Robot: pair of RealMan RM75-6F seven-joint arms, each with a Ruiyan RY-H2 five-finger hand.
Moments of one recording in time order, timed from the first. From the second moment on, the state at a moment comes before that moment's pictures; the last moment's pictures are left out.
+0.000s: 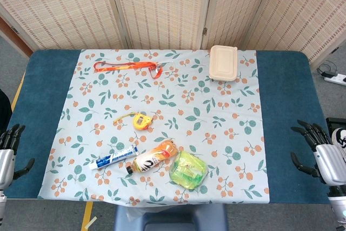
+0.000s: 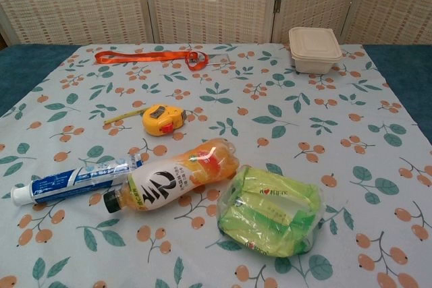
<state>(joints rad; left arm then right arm) -0.16 -1.08 0.00 -1.70 1.36 1.56 0.15 0.10 -1.01 0.02 -1.66 -1.57 1.50 0.38</state>
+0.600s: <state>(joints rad) -0.15 -1.08 -0.03 -1.72 1.39 1.53 0.19 0.09 -1.01 0.04 -1.67 -1.55 1.51 0.37</state>
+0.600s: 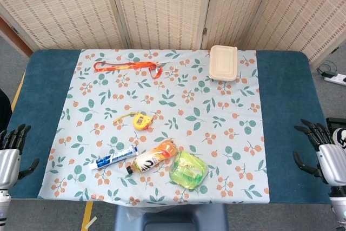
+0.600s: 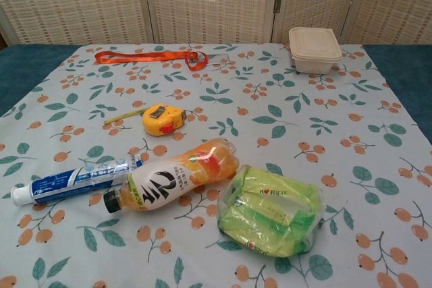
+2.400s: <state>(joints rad) -0.94 -1.64 -0.18 -1.06 1.22 0.62 0.28 0.07 -0.98 0.06 -1.70 -1.51 1.48 0.36</state>
